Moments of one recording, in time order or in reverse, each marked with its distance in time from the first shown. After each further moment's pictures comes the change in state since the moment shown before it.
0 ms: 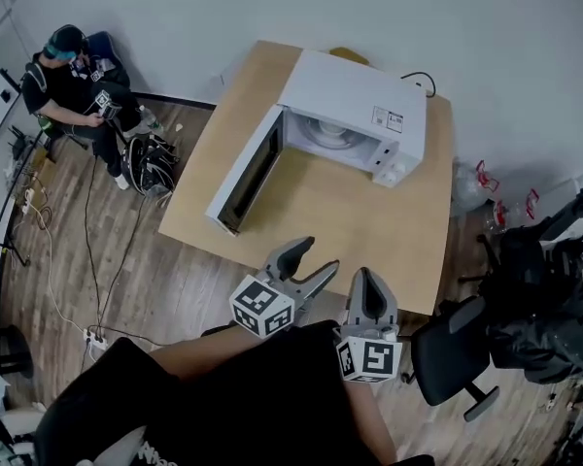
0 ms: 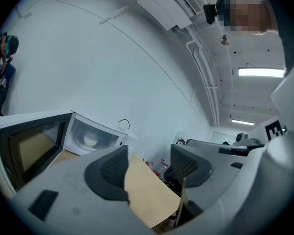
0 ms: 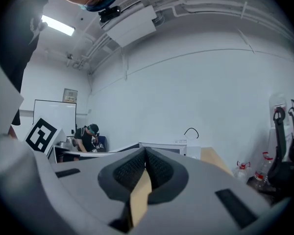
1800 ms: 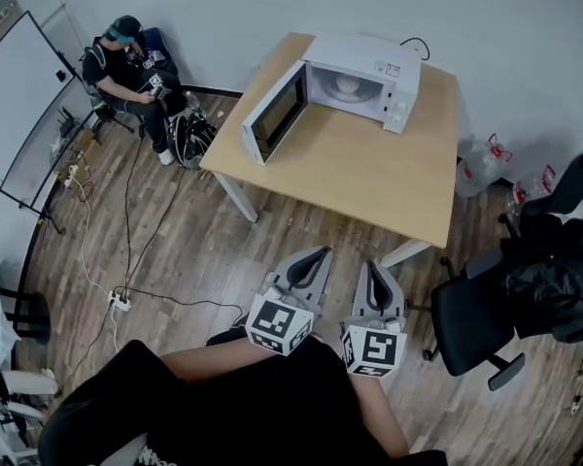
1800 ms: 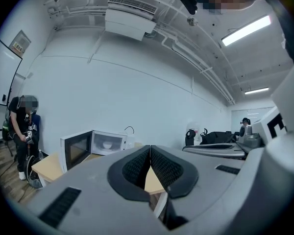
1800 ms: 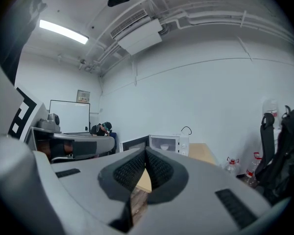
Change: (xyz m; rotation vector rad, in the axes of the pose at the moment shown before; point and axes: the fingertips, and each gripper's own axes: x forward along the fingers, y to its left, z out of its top) left arm -0.166 -0.230 -0.066 0.288 -0.047 0.294; right arm -0.260 0.035 -0.035 -0.027 0.010 0.053
